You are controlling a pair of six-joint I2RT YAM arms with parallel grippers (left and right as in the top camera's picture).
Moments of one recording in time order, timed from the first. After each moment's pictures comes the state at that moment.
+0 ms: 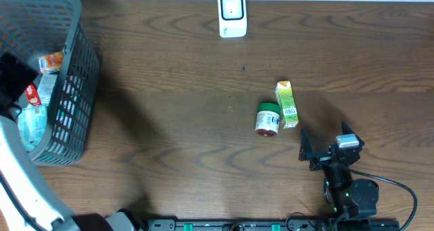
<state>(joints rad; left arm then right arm) 0.66 1.45 1.53 -0.95 0.00 -0.30 0.06 0.01 0.01 -0.06 -0.10 -0.01</state>
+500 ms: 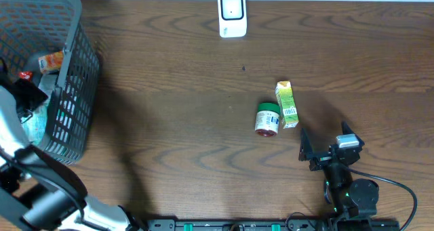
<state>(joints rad) 0.67 1.81 1.52 -0.97 -0.11 -0.23 0.06 0.01 0.01 -0.06 -0.10 -0.01</state>
